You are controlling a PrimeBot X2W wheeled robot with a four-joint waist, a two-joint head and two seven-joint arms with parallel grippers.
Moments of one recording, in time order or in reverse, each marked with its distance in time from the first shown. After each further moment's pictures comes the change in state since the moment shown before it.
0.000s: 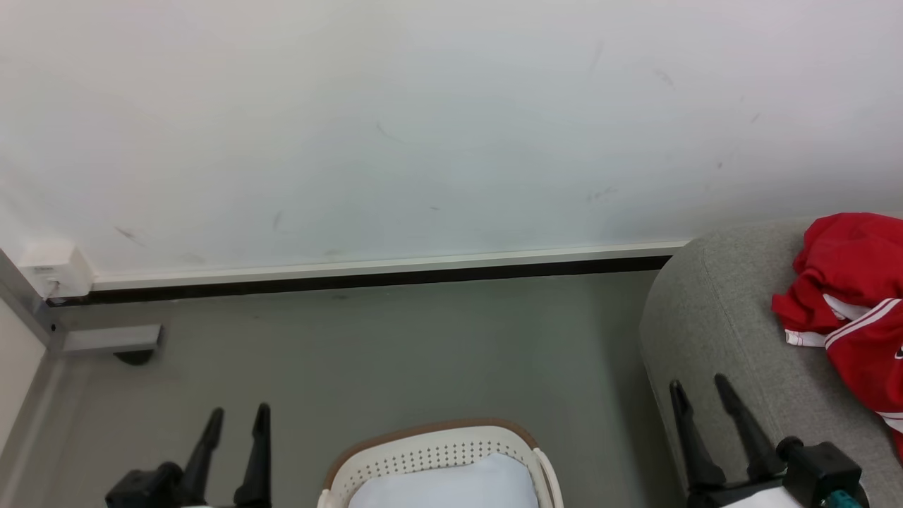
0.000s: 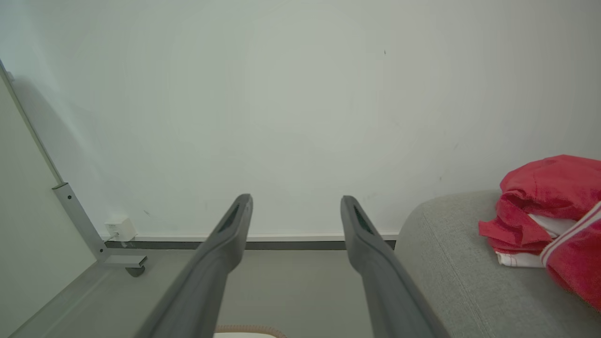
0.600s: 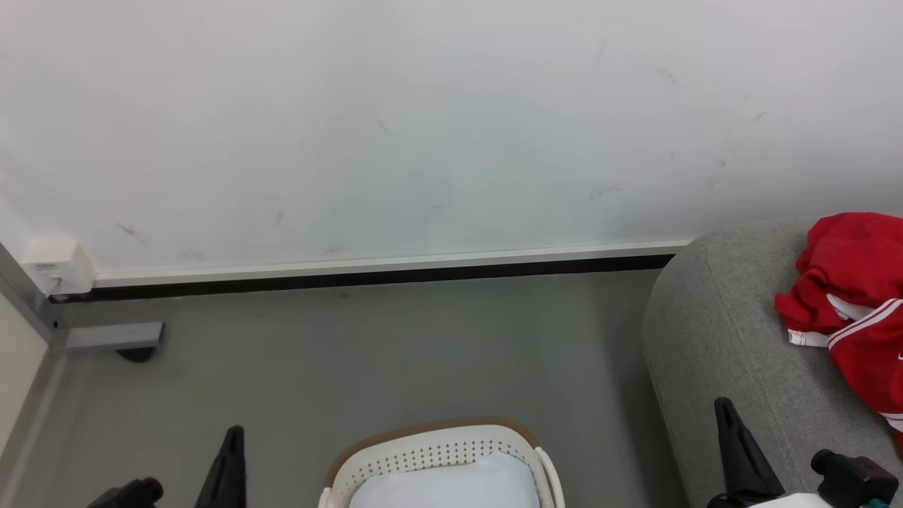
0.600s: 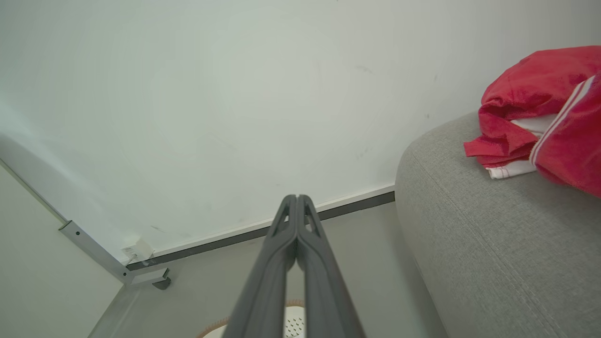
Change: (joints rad) left arm 0.017 -0.022 0.017 0.034 -0.240 -0.001 0.074; right arm 0.035 0.009 -0.039 0.028 0.236 0.000 0.063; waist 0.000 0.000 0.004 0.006
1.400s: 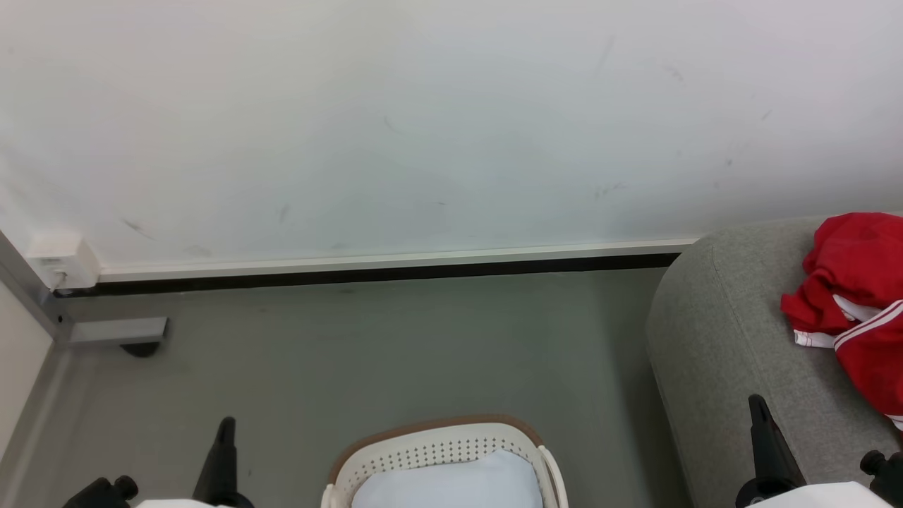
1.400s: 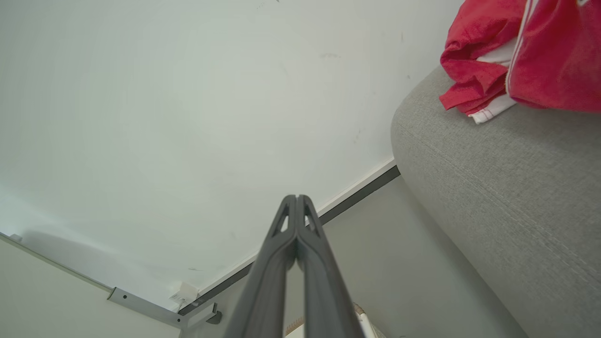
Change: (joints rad) left arm -0.025 -0.009 0.030 -0.011 -0.334 -0.003 0.094; right arm -0.005 0.000 -0.071 -0.013 0.327 0.000 0.089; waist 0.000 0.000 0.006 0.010
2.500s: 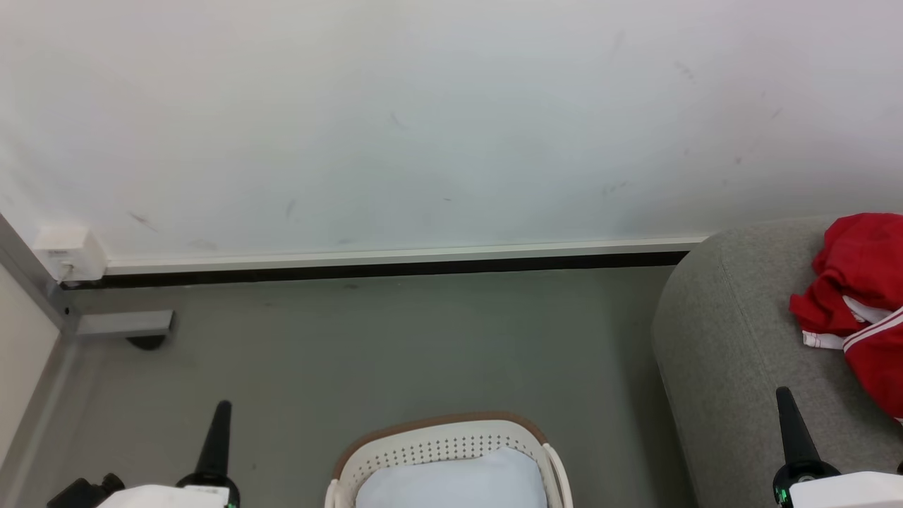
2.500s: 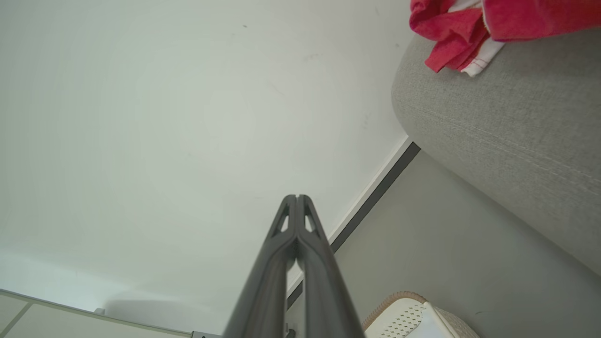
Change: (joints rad) left arm -0.029 -0.011 0.034 -0.016 -0.348 -0.005 0.096; right arm -0.016 0.002 -0.074 -0.016 0.330 0.000 0.095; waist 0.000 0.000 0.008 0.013
